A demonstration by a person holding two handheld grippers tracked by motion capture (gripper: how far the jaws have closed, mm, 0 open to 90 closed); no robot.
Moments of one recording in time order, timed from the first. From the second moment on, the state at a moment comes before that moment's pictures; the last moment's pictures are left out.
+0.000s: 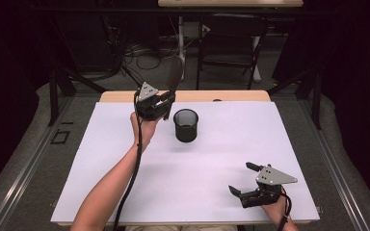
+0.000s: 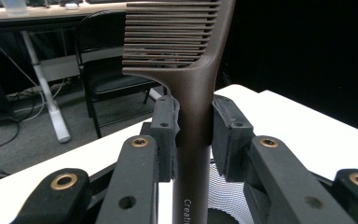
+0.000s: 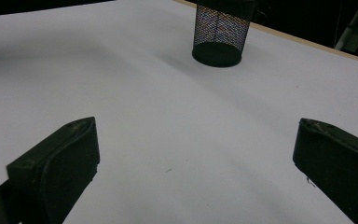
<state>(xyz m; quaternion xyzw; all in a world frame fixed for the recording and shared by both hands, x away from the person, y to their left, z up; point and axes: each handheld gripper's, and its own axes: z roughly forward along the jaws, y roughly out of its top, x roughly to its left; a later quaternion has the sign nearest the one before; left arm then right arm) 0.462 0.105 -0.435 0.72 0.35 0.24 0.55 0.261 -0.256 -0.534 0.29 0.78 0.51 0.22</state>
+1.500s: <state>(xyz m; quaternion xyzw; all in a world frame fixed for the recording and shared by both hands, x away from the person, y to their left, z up) 0.468 0.082 -0.424 0.74 0.30 0.22 0.56 0.261 -0.254 -0.534 0.29 0.78 0.51 0.22</state>
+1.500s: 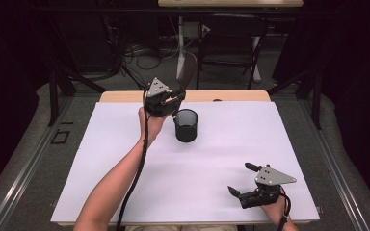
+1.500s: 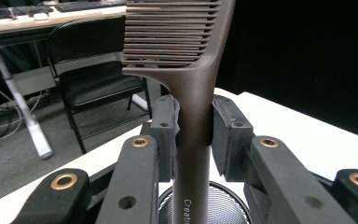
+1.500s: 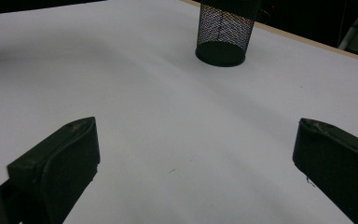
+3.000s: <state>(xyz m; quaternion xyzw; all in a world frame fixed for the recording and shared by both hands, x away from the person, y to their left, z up) 0.481 0.063 -0.440 0.76 0.26 0.21 0.56 0.261 -0.255 -0.534 0.29 0.78 0.51 0.21</state>
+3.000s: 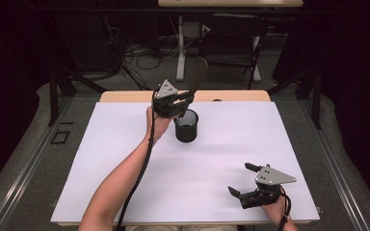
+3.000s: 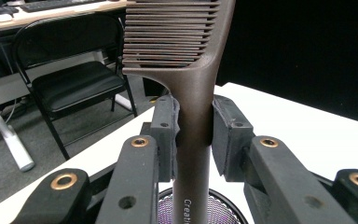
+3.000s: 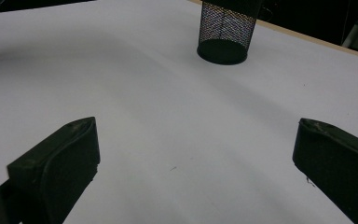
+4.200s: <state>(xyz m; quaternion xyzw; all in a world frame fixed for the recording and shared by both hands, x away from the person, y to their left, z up) 0.487 0.056 -0.454 0.78 0.26 0.20 0.53 0.261 -0.256 -0.533 0.29 0.78 0.51 0.21</state>
